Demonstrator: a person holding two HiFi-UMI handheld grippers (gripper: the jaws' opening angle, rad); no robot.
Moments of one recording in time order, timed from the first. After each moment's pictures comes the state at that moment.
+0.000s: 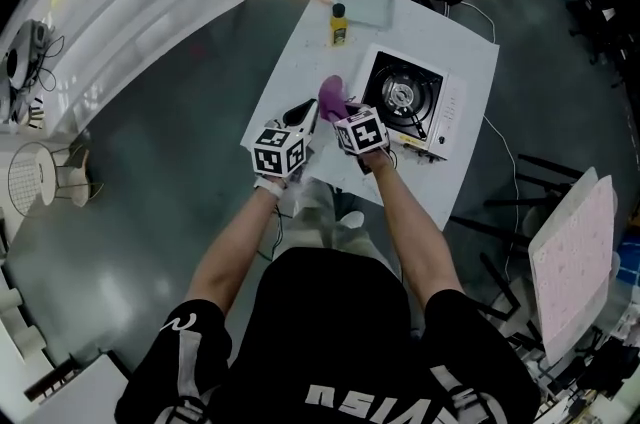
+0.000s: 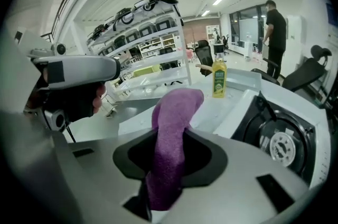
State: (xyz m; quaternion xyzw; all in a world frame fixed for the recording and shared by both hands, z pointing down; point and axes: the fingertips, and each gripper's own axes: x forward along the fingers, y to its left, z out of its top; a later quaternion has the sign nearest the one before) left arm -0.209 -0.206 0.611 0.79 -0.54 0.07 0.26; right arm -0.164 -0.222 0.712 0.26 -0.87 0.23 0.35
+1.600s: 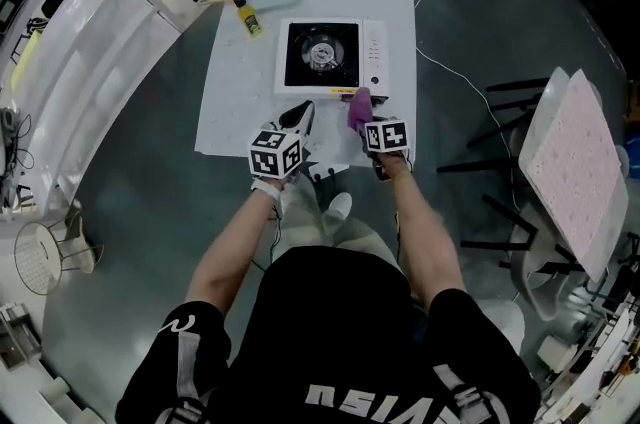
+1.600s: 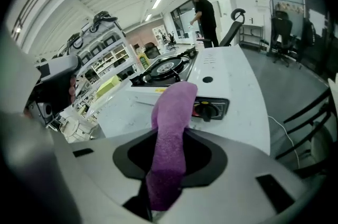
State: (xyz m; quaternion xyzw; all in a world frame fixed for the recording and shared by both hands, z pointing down) left arm -0.024 -0.129 0.611 0.87 -0.42 0.11 0.24; right arm 0.115 -0.116 0.759 0.46 -0.75 0.38 0.29
